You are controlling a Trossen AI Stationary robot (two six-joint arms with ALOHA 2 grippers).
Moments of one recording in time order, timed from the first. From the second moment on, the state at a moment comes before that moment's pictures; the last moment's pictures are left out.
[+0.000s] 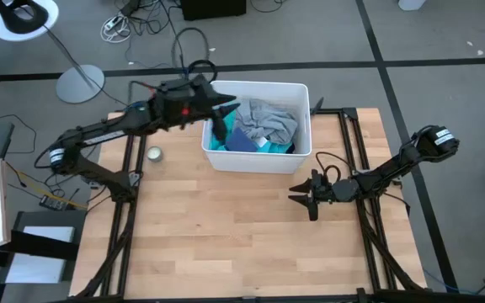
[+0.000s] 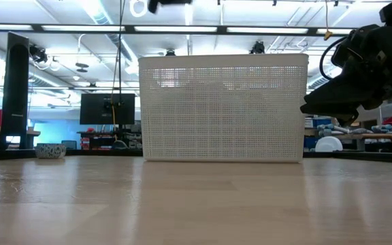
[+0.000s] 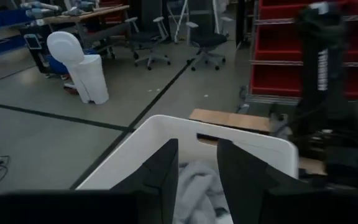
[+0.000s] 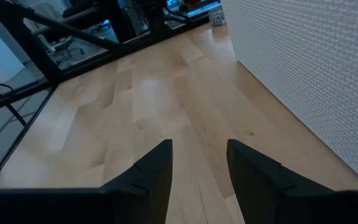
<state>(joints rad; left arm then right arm) 0.32 1.36 1.42 -0.22 -0.10 0.07 0.37 1.16 0.06 0.82 0.47 0.47</state>
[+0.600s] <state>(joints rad) -0.01 0.85 1.06 -0.40 -0.06 0.06 0.37 1.16 0.06 0.82 0.49 0.26</state>
